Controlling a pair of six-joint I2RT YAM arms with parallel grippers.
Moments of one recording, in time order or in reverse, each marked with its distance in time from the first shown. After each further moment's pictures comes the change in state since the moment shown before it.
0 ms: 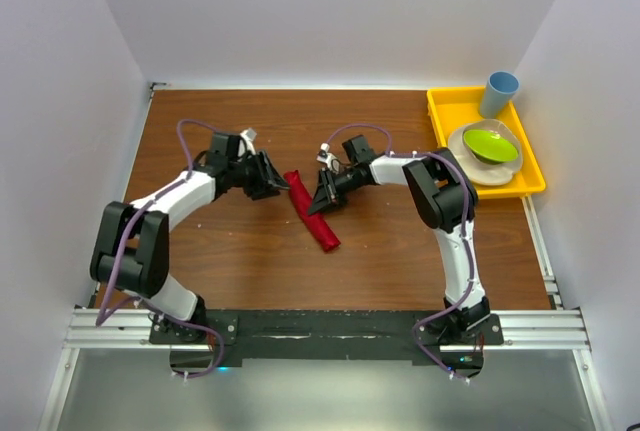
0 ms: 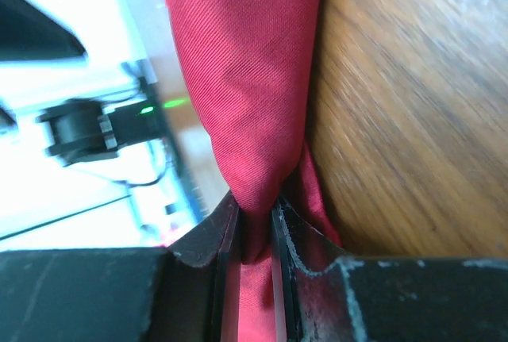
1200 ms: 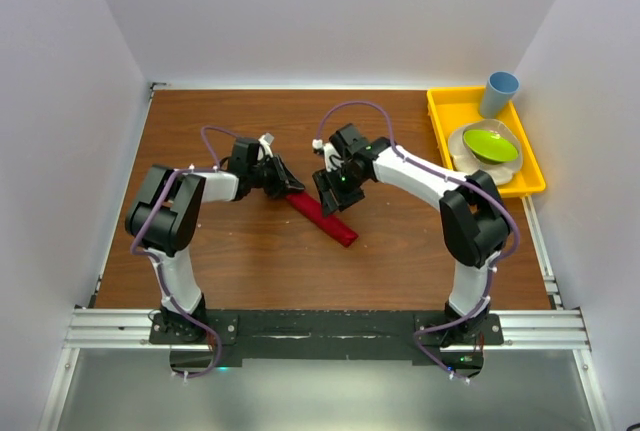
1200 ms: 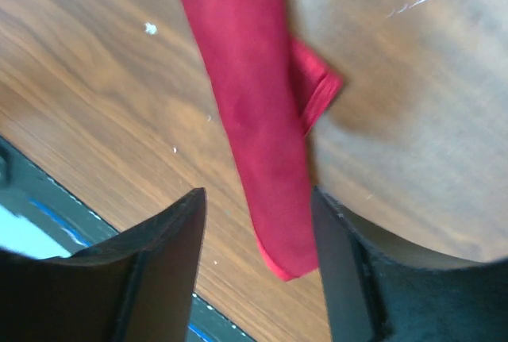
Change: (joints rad) left arm -0.067 0.328 0.007 0.430 0.066 -0.128; right arm 0.119 -0.343 0.062 -0.519 0.670 -0.277
